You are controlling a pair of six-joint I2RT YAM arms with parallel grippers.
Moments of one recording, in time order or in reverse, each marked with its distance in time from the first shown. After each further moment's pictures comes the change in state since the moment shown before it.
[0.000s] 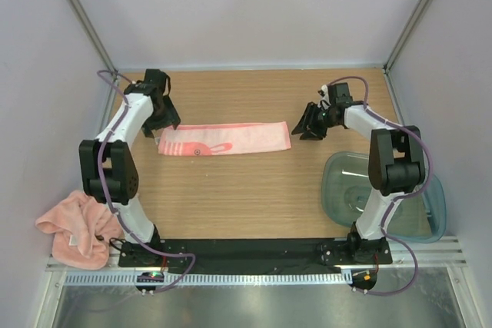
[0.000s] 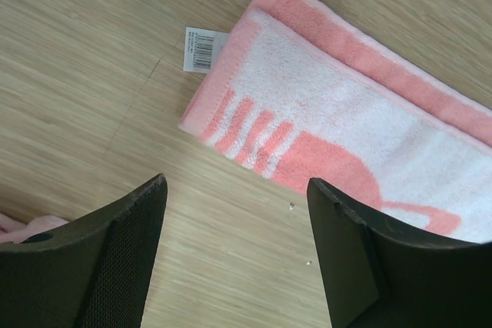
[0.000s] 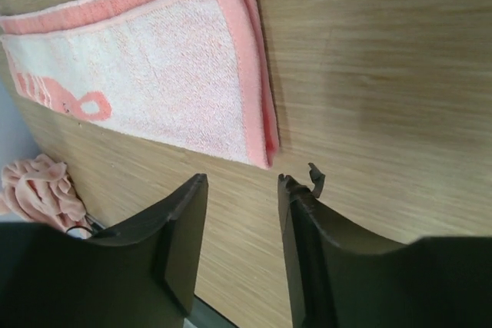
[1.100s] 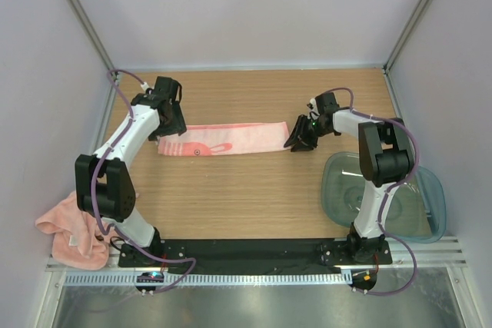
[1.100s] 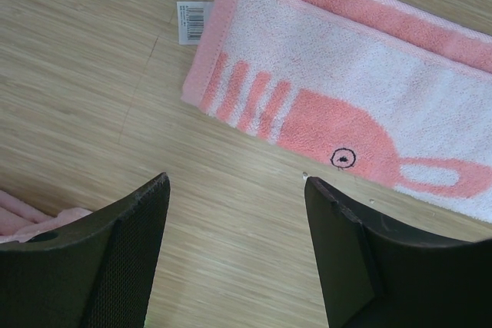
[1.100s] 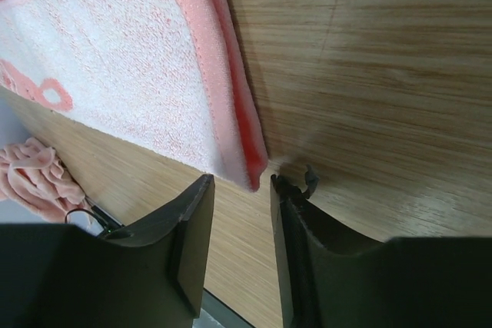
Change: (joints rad) left arm -0.122 -0.163 -0.134 0.046 -0.098 0.079; right arm 0.061 0.108 -0.033 0.021 -0.029 0.039
